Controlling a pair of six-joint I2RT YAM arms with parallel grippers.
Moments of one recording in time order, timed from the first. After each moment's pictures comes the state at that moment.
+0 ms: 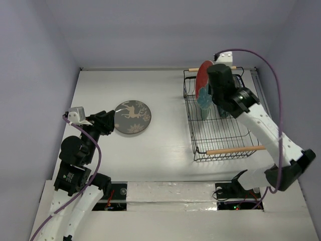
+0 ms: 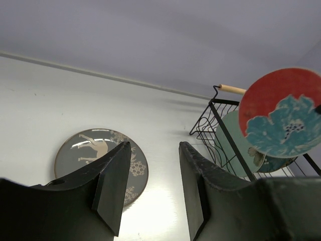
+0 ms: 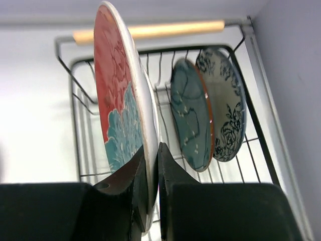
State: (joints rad) left arm -0.35 0.37 0.71 -0.26 -0.15 -0.41; right arm 0.60 1.41 1.58 -0.72 0.76 0.22
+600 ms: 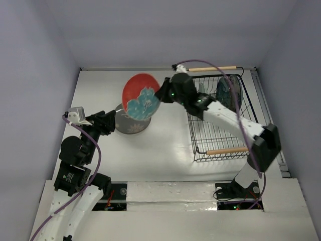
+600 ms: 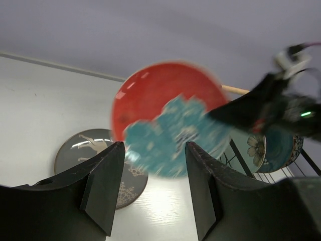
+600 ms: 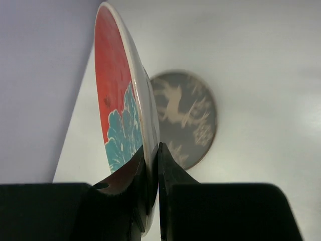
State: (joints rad) left arm -0.35 0.36 0.71 -0.26 -0.15 -0.41; right arm 0.75 1.59 1.49 -0.20 0.16 0.63
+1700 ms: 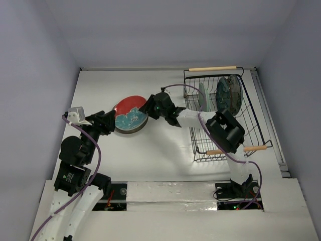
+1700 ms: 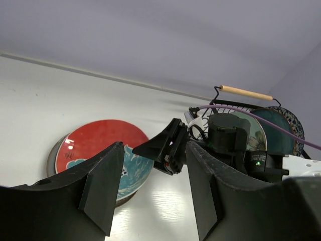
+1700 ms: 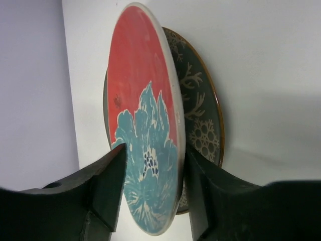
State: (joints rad) left arm -0.34 0.36 0.71 -0.26 -0.15 -0.41; right arm 0.79 2.11 1.42 0.22 0.02 1.10
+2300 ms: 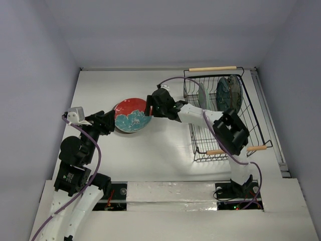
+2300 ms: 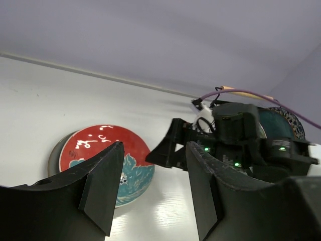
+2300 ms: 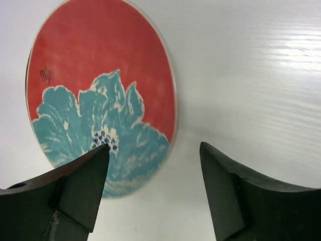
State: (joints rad) left arm -0.33 0.36 0.71 -0.26 -0.14 -0.41; right arm 0.80 2.07 1.55 -0.15 0.15 0.75
